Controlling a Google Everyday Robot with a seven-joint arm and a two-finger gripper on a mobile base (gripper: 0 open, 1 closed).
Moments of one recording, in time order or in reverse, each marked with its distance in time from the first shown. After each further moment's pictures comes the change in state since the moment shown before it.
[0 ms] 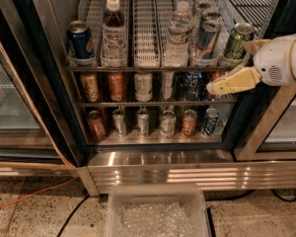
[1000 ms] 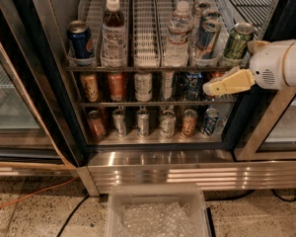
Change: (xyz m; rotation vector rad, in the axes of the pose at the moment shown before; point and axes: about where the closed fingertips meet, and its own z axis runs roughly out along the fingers) arm 0.002 -0.006 0.010 0.053 -0.049 0.033
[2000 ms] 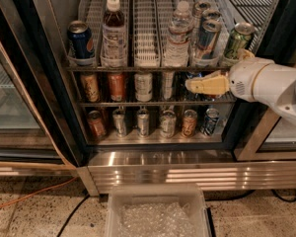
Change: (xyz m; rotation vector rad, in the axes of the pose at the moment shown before) arm -0.001 0.000 0.045 0.136 -0.185 0.112
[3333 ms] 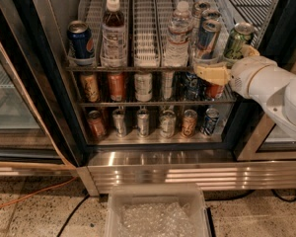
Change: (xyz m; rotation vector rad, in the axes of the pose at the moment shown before) arm -0.006 -0.040 0.007 0.201 -0.095 0.035
